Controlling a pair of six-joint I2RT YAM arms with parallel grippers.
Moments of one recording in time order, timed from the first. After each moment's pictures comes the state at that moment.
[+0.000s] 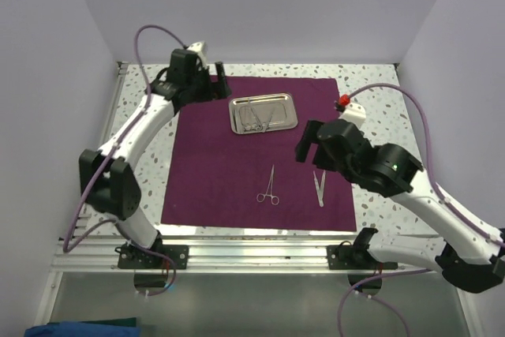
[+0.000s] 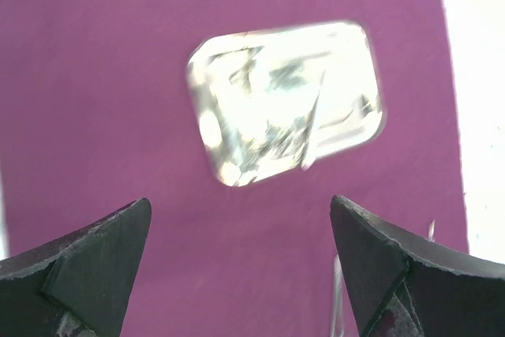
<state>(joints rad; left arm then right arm) -0.28 1.57 1.41 -0.49 0.11 -0.41 0.90 1.08 1.35 -1.04 0.52 0.90</state>
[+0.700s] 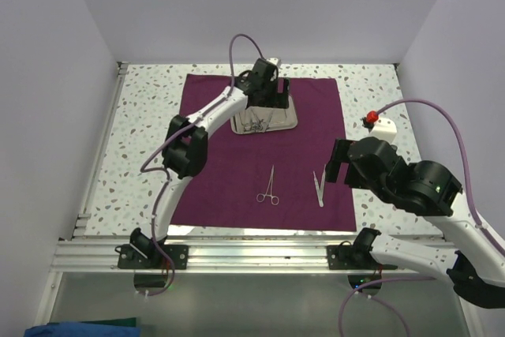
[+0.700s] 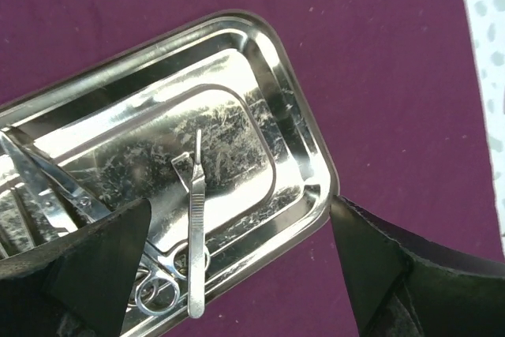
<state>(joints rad) -0.59 2.42 2.21 -0.54 0.04 -0.42 0.90 0.88 1.35 -1.36 0.56 0.84</state>
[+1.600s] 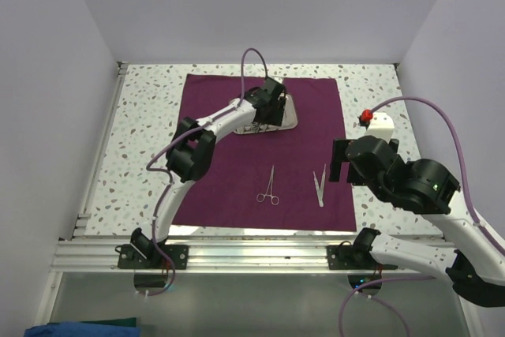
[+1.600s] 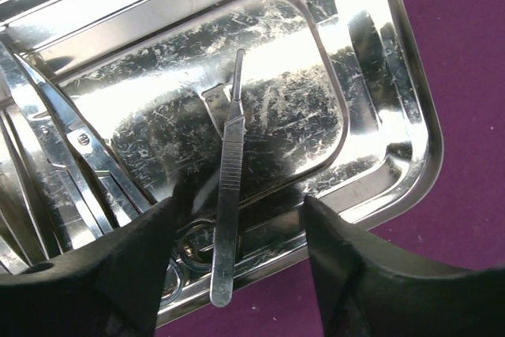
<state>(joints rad) -0.66 2.42 2.04 -0.53 -0.17 -0.39 0.90 0.90 1.36 -1.36 0.64 0.71</state>
